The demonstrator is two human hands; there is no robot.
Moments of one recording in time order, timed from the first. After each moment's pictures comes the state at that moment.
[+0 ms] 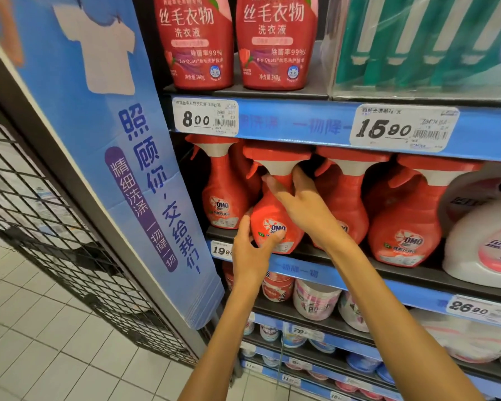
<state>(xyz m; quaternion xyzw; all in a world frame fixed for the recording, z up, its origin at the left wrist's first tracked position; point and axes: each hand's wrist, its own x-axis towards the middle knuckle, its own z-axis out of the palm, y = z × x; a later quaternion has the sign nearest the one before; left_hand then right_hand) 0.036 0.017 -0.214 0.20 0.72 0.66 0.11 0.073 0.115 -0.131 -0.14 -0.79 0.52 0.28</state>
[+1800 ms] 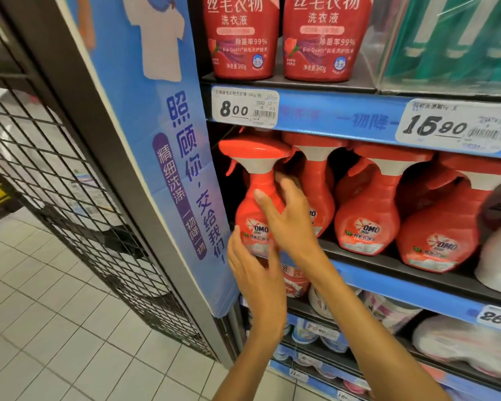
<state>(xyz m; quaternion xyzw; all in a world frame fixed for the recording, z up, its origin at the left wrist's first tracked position) 0.076 -0.013 -0.224 0.06 0.76 0.65 -0.09 0.052 0.054 -0.154 -0.11 -0.77 0.50 0.37</state>
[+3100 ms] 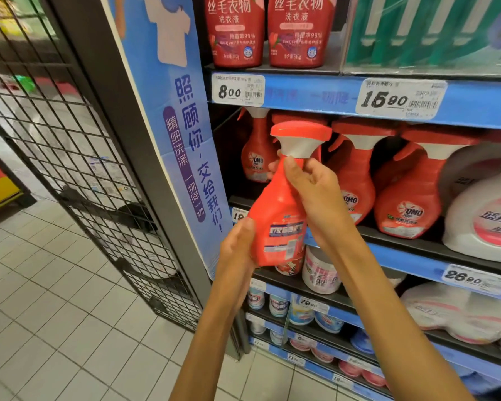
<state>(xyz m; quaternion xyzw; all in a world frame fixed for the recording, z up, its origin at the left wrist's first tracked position) 0.109 -0.078 -0.187 0.20 0.56 0.77 0.22 0.132 0.052 -0.120 -0.06 -0.60 0.75 0.28</state>
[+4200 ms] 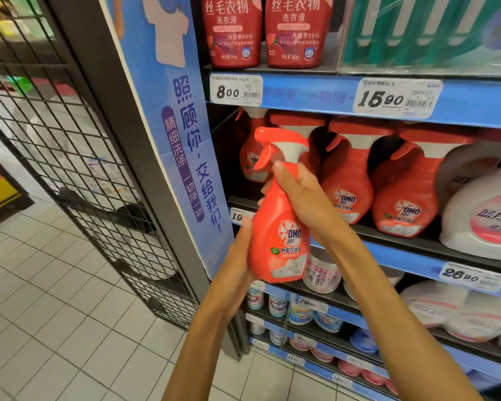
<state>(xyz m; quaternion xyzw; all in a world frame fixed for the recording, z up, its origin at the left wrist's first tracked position) 0.110 -0.088 -0.182 0.22 0.56 0.72 0.35 0.122 0.055 -0.126 -0.08 -0.69 0.68 0.22</state>
